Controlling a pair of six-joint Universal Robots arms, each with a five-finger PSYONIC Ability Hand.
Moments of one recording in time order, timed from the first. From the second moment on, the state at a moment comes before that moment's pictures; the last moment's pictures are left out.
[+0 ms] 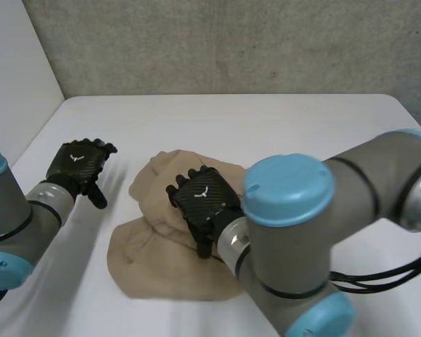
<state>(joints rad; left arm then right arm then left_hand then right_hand) 4.54 -1.94 -1.76 3.48 -1.41 3.46 2.44 -1.02 1.29 0.05 1.57 2.80 0.28 0.27 0.27 0.27 0.08 0.16 0.21 0.22 0.23 0.06</state>
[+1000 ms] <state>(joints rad) 4.26 -2.29 -1.02 3.61 -1.57 3.55 2.11 -1.23 1.23 -0.31 1.66 2.56 1.14 1.19 1.19 1.19 0.96 0.97 1.18 1.17 1.19 0.99</state>
